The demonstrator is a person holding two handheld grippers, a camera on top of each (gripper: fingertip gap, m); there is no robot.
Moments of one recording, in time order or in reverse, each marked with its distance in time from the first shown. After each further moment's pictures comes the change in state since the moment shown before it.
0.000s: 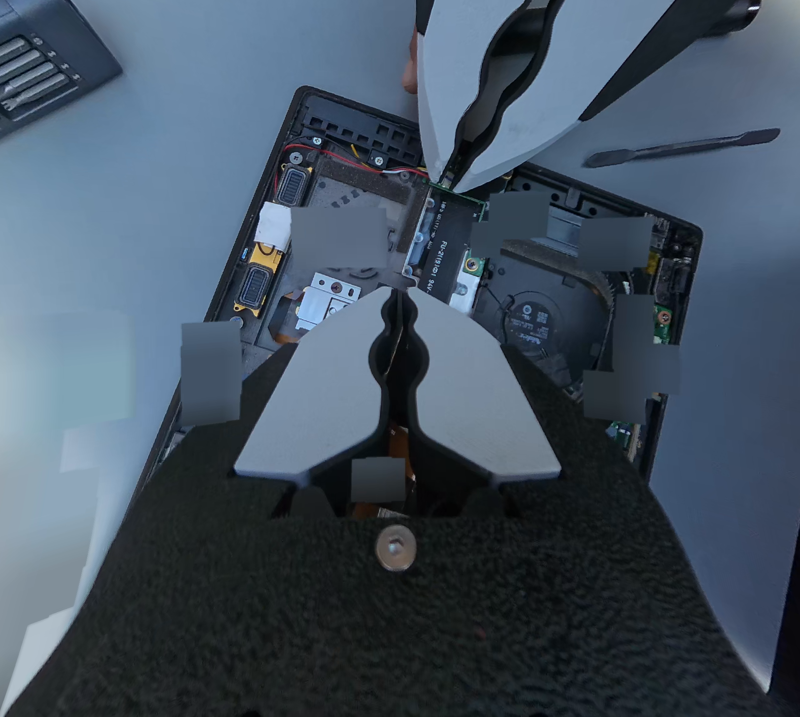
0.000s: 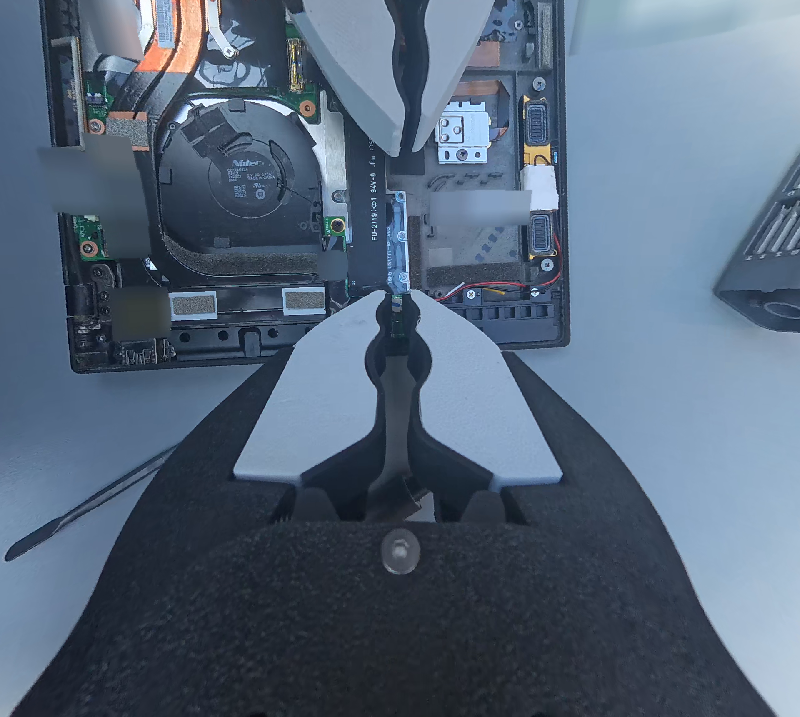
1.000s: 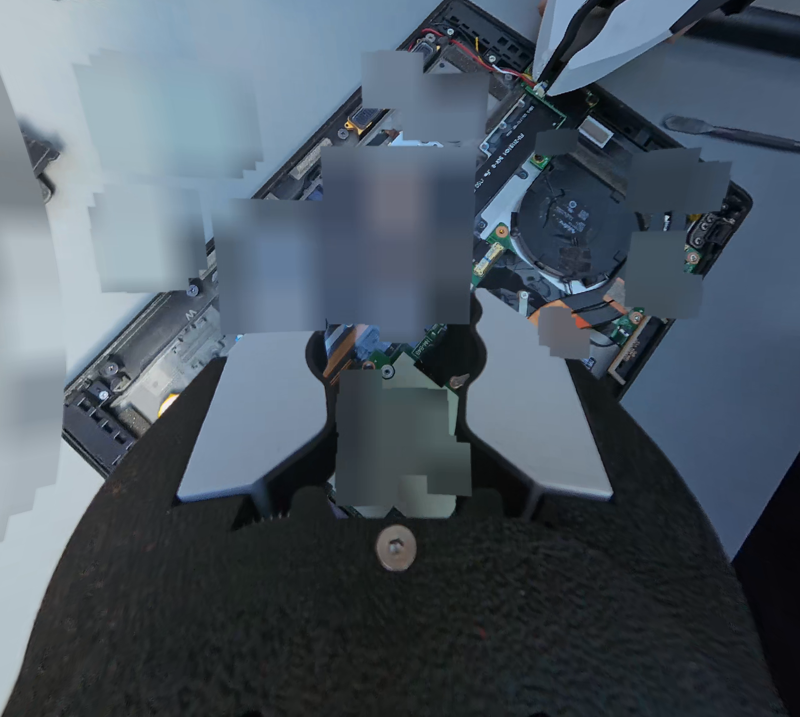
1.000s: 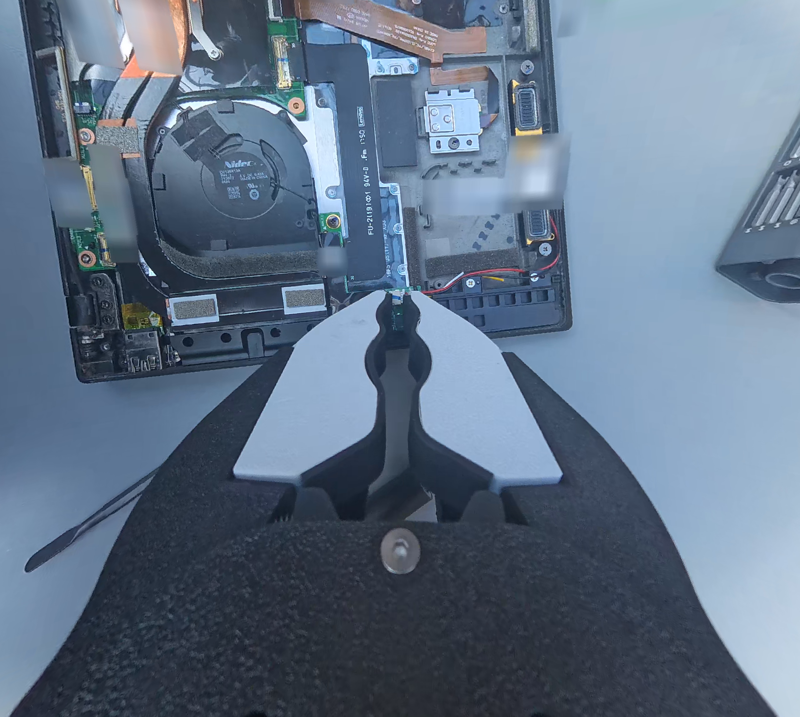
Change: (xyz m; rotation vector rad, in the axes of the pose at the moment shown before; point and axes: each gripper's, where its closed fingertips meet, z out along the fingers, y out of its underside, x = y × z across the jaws) left arm -0.007 0.058 -0.072 0.078 -0.280 -0.241; right arm 0.001 0.003 -0.002 -0.010 0.028 0.050
